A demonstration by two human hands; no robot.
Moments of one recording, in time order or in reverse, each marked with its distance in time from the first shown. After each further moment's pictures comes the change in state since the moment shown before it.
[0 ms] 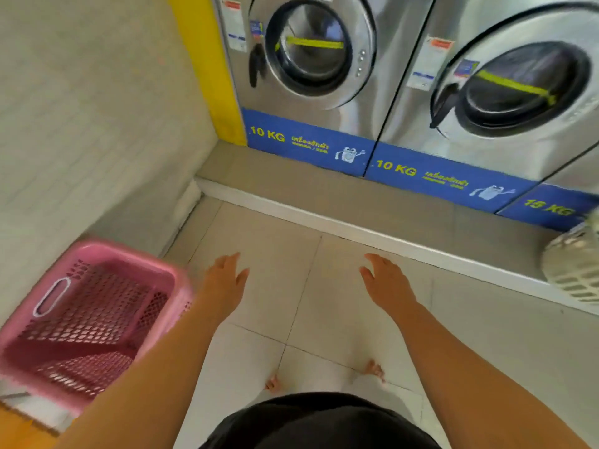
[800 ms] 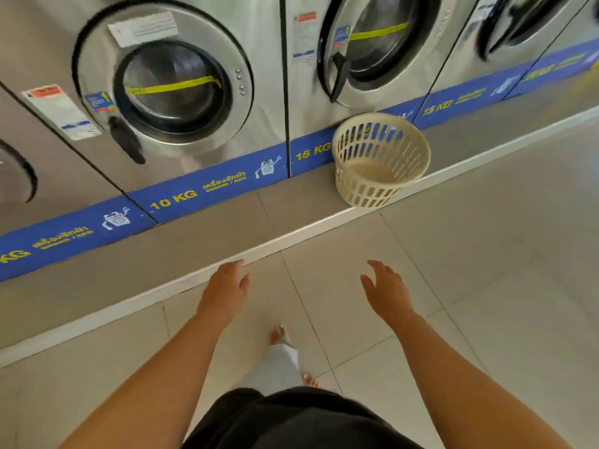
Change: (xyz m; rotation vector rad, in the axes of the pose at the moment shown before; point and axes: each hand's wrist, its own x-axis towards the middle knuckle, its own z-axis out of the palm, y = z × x) left_hand 0.023 0.502 0.237 0.199 -0.294 0.565; right_hand -0.096 0.447 -0.144 0.387 0.319 0.672
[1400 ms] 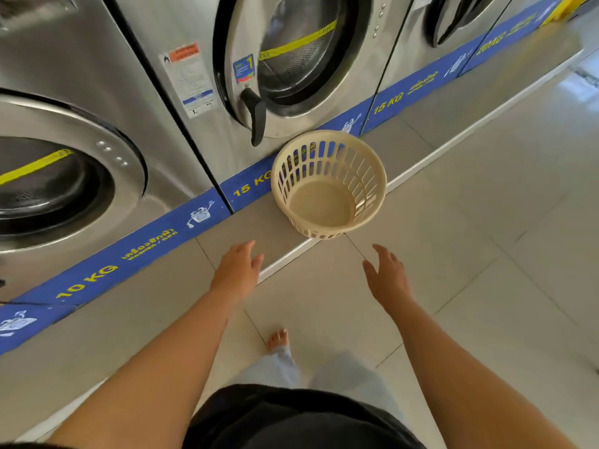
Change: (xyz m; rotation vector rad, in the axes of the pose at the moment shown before) left_hand 0.289 0.241 0.021 0.031 -0.175 0.165; right_hand 0.267 0.050 -0.125 0.170 0.113 0.239
